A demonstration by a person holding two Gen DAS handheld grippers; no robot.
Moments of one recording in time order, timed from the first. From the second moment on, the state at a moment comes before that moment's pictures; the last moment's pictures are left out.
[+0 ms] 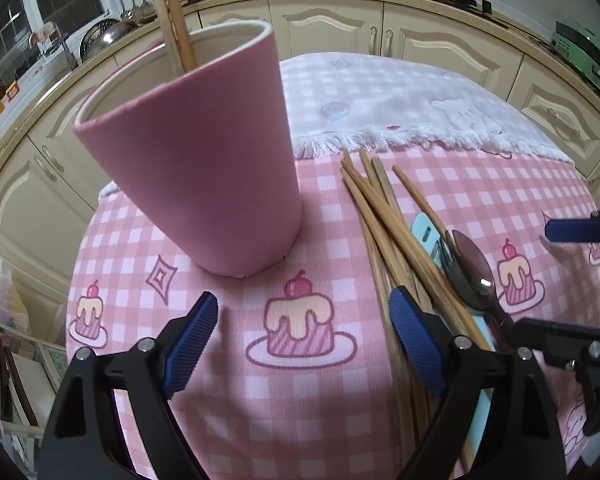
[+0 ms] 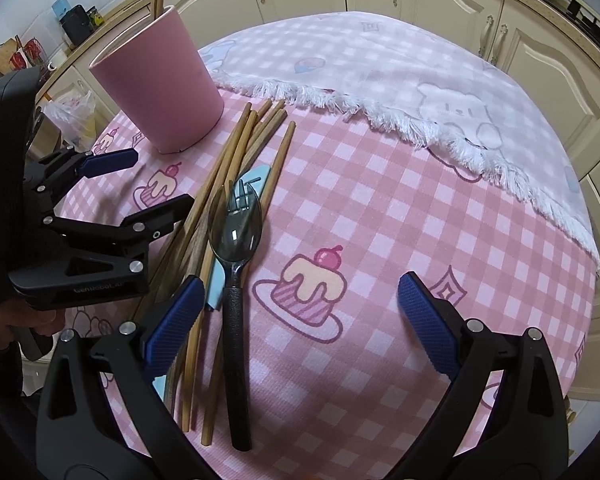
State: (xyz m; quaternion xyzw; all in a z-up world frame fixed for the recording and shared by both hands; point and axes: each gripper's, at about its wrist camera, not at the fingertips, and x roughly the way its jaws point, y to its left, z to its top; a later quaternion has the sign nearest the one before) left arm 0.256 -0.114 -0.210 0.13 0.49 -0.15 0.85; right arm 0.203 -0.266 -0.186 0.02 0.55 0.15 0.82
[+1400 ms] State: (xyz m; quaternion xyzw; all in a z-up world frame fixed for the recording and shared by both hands) left arm 0.244 -0.133 -0.207 0.17 0.51 -0.24 0.81; right arm 0.224 -0.263 -0.199 0.11 0.57 0.19 0.79
